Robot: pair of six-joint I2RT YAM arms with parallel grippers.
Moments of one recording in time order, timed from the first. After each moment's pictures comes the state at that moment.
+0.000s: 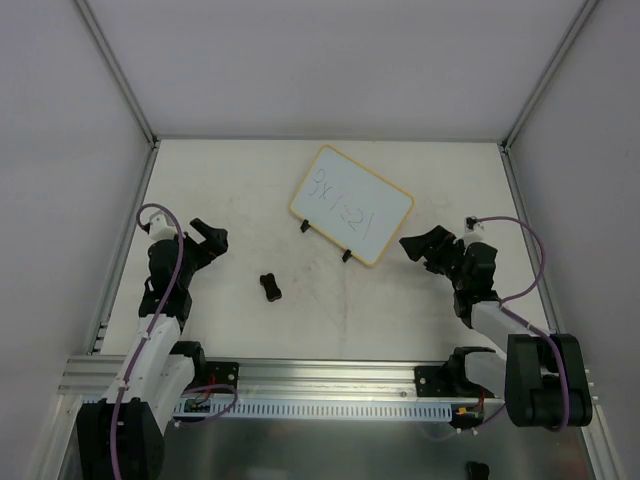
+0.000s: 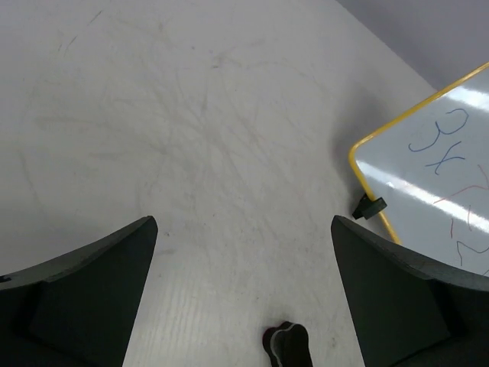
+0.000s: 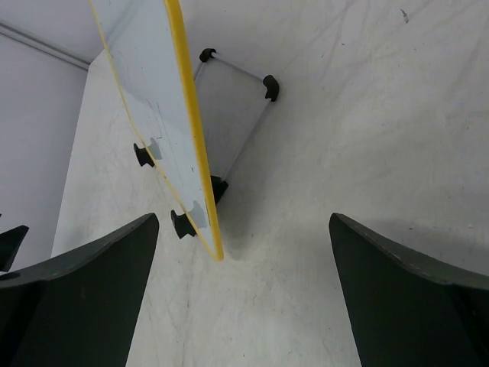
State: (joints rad) left arm 0.04 0.74 0.31 0.15 0.04 -0.57; right arm 0.04 1.13 0.23 0.60 -0.38 0.70
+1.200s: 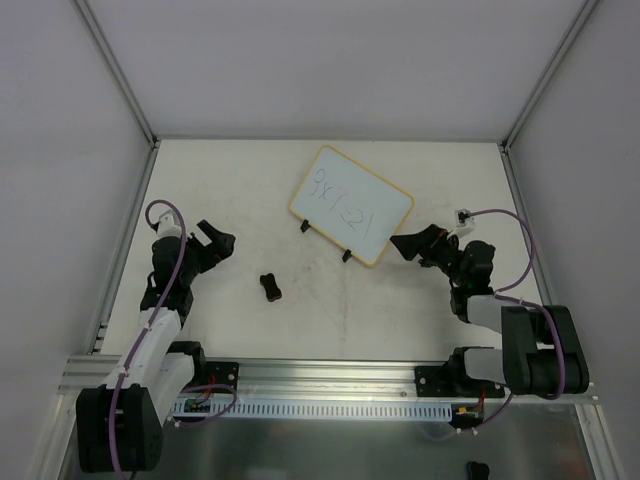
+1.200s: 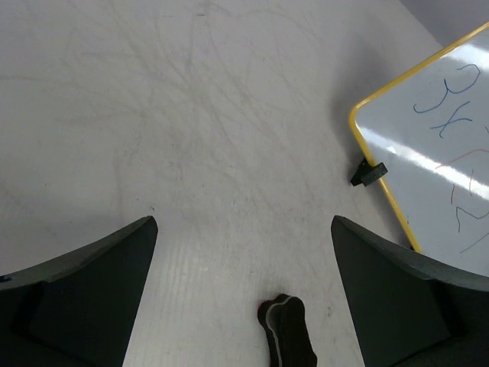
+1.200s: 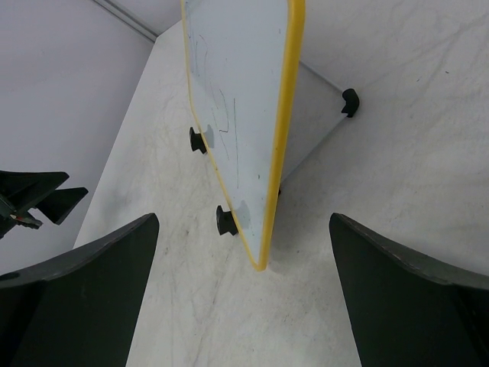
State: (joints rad) left arm 0.04 0.84 0.32 0.11 0.12 -0.59; right arm 0.05 1.28 0.23 0.90 -0.57 0.71
